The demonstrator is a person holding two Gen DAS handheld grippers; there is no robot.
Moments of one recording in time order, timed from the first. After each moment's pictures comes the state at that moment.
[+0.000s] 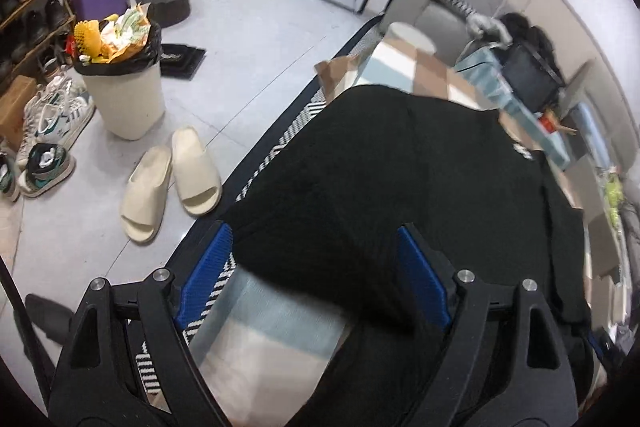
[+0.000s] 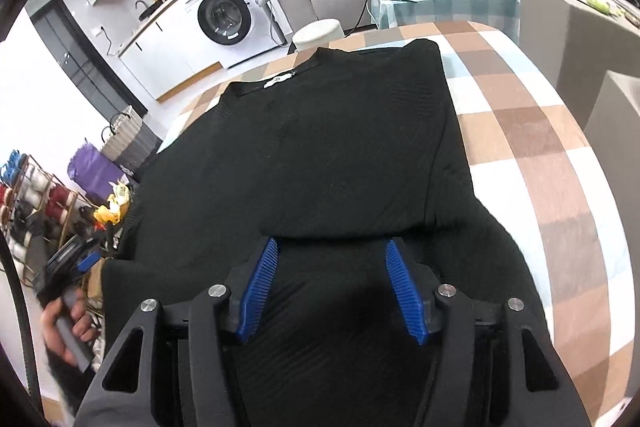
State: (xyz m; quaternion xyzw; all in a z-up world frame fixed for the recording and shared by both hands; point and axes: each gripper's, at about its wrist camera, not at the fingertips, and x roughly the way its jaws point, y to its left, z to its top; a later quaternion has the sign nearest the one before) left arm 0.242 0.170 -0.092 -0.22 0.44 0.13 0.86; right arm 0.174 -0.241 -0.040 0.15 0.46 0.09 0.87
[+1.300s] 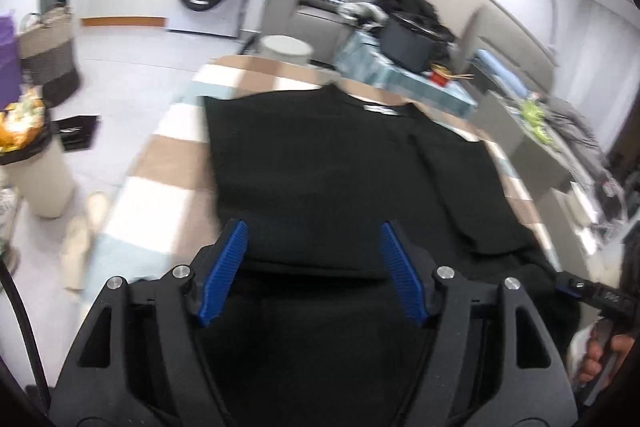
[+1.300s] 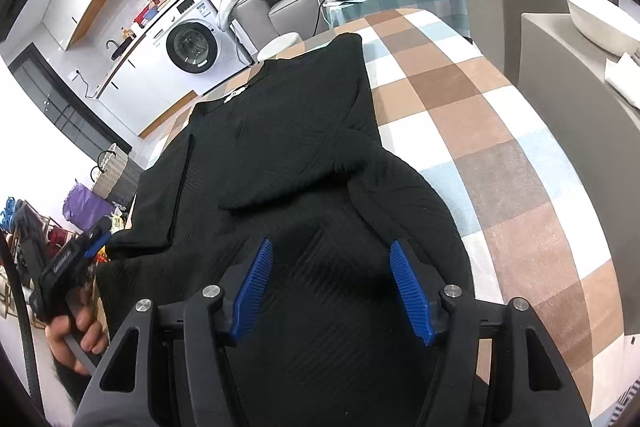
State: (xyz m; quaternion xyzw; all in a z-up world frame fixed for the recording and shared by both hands) left arm 0.217 0.055 -0.039 -0.13 0.37 -0.04 0.92; right arm 0.115 -0.289 -0.046 0.20 0.45 0.04 0.87
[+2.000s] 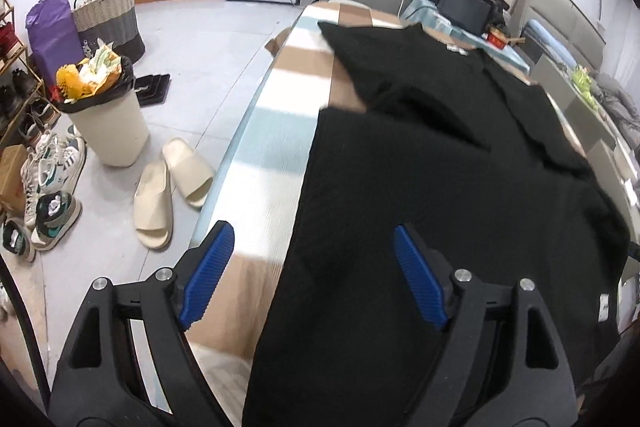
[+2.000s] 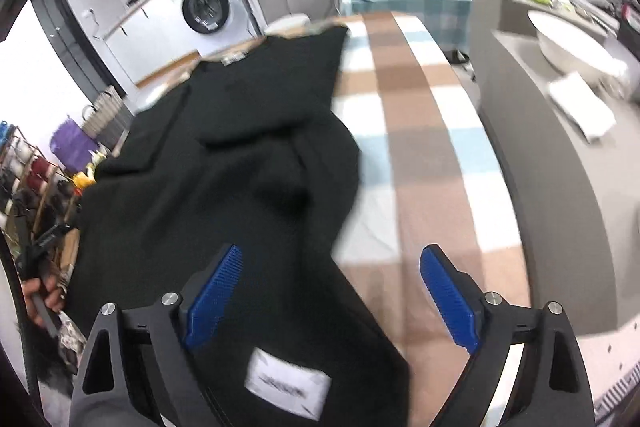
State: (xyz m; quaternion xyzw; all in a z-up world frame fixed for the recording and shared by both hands) left arm 0.083 0.145 -0.096 -0.09 0.44 0.03 0.89; right arm 0.040 -0.336 -0.046 0.10 0.49 0.04 0.87
